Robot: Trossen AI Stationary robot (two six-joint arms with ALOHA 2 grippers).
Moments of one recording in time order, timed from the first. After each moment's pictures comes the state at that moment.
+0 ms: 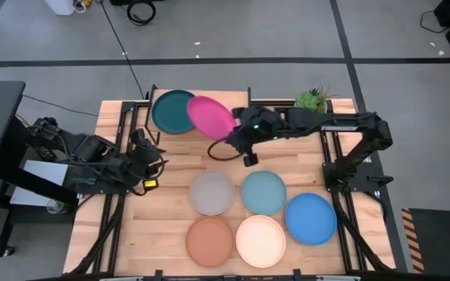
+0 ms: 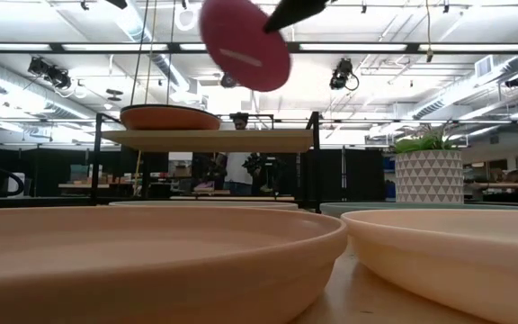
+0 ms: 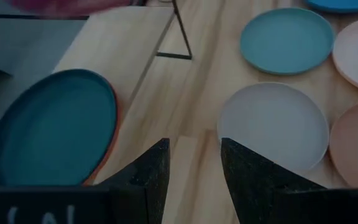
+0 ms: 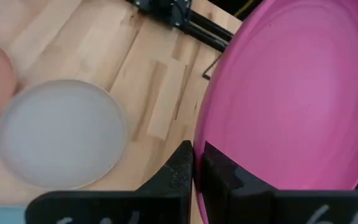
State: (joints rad) left arm -0.45 1.06 1.26 -1.16 -0.70 -0.46; right arm -0.06 1.61 1.59 -0.66 0.07 -0.52
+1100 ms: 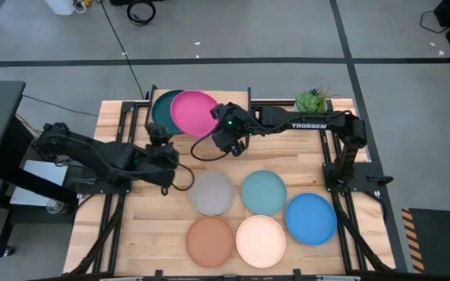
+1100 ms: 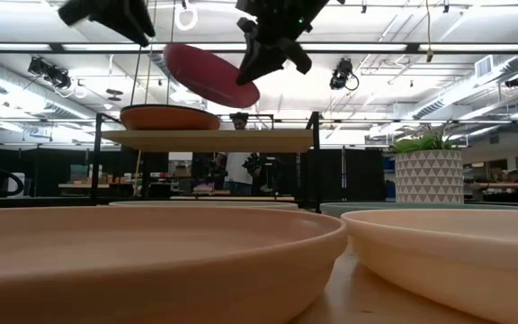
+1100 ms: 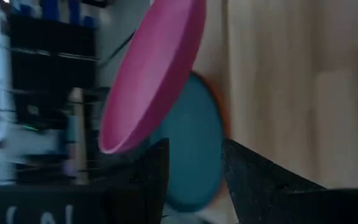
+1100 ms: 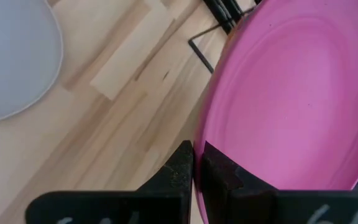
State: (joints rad) left arm -0.33 1.28 1.26 -1.25 -1.03 0.10; right arm -0.15 1.83 1.70 -0.62 0.15 -0.95
